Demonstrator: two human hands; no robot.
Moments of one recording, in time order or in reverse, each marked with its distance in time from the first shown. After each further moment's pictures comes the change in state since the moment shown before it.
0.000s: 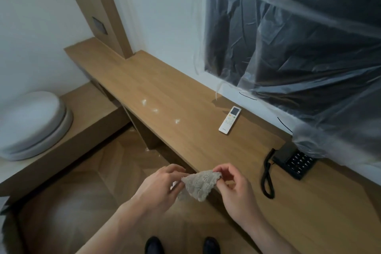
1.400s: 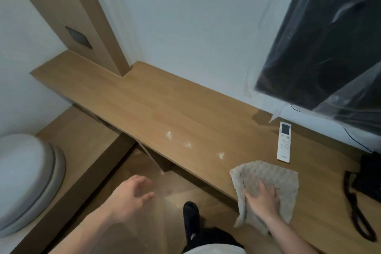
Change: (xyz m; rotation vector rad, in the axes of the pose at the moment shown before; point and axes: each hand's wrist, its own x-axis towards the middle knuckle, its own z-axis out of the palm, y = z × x) left_hand 0.132 -0.391 -0.189 -0.146 -0.226 -0.278; right_hand 0.258 0.091 0.207 -0.516 0.115 0.753
